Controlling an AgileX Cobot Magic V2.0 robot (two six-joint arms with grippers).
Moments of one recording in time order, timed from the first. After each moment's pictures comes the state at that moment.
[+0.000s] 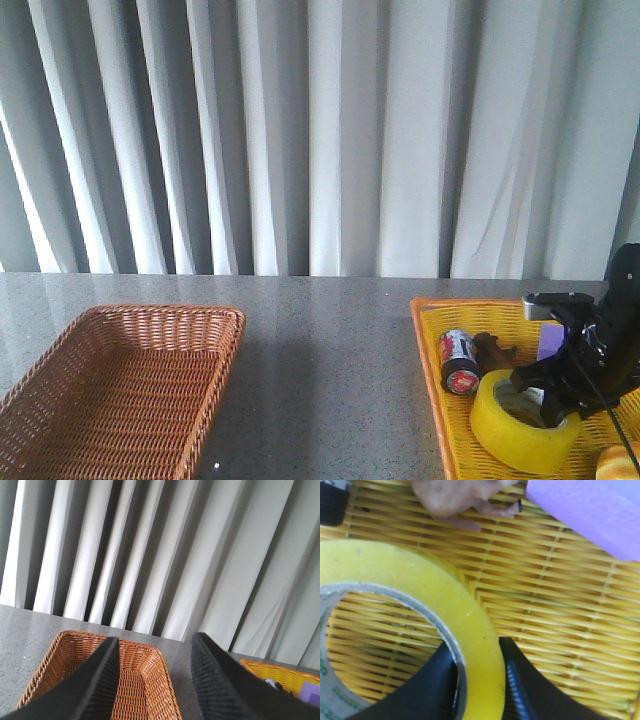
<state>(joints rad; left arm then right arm) -0.09 0.34 -0.48 -0.18 0.14 -0.16 -0.08 2.04 -1.71 0.13 1.10 -0.21</state>
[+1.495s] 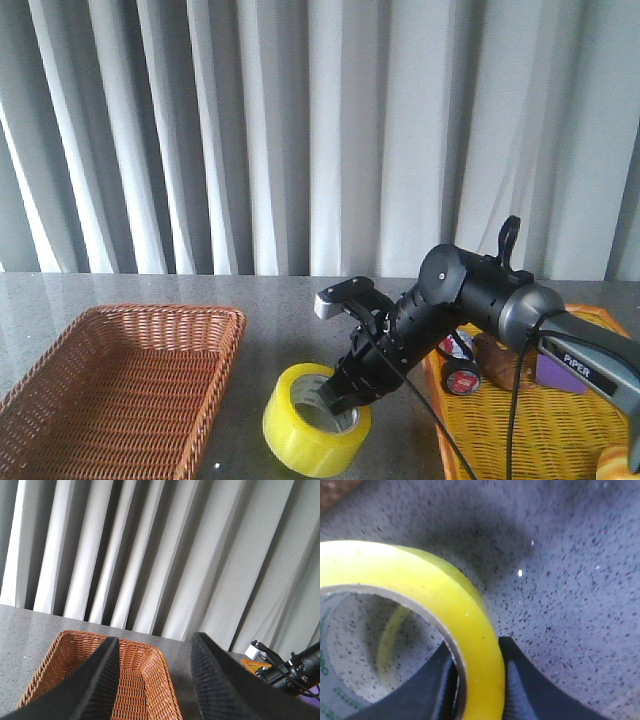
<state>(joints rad) -0.09 0.34 -0.48 -0.18 0.14 -0.16 0.32 2.20 -1.95 0.44 1.03 -0.57</state>
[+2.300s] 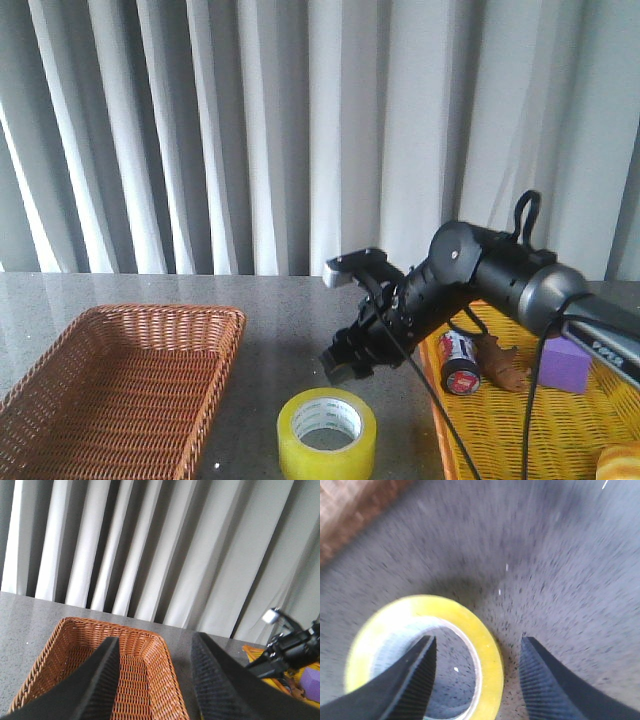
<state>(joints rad) -0.09 0.34 -0.48 -0.18 0.20 -0.15 0.32 2.09 -1.95 0.38 1.00 -0.45</state>
